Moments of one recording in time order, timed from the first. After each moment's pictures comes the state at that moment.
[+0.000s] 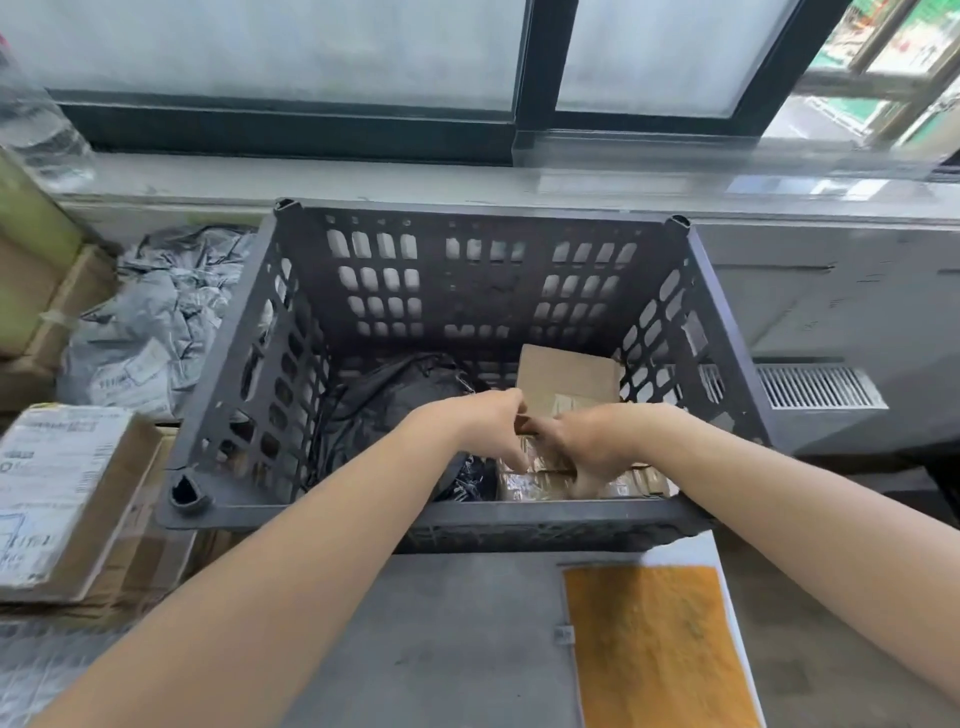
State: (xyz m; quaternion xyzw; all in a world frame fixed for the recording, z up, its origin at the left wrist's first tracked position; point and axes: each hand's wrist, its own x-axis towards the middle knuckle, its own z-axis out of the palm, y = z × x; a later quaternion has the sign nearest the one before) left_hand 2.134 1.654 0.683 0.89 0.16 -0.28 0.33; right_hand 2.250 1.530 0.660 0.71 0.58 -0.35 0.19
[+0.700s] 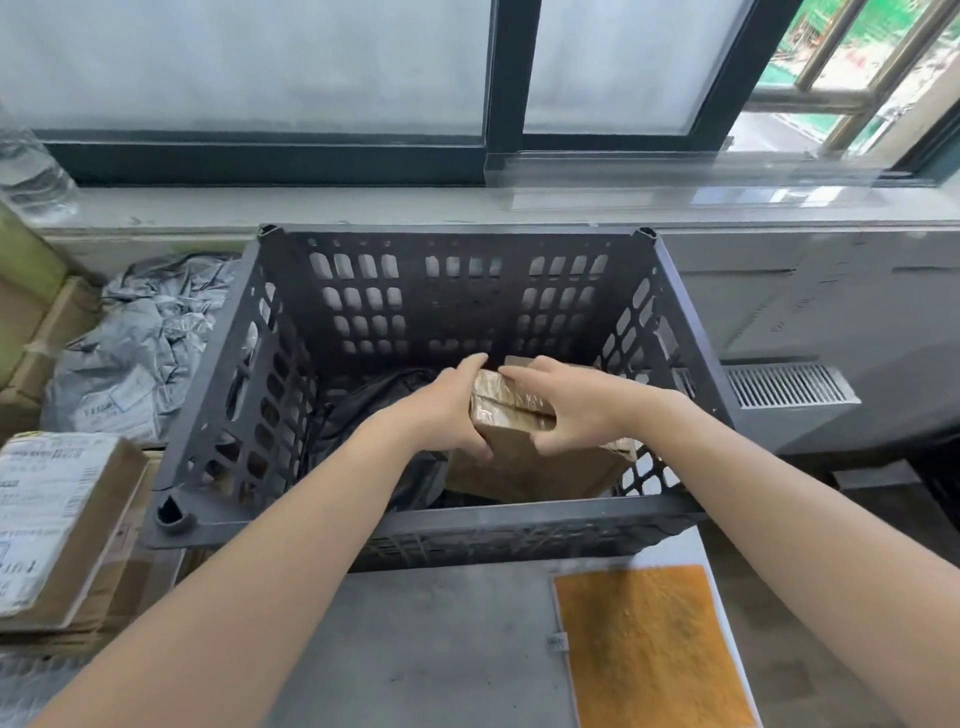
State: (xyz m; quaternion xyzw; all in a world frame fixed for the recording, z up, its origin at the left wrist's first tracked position) left_hand 2.124 1.675 0.683 0.88 0.21 -0.17 0.38; right_hand 2.262 1.527 0.696 0.76 0.59 -0.26 -0.03
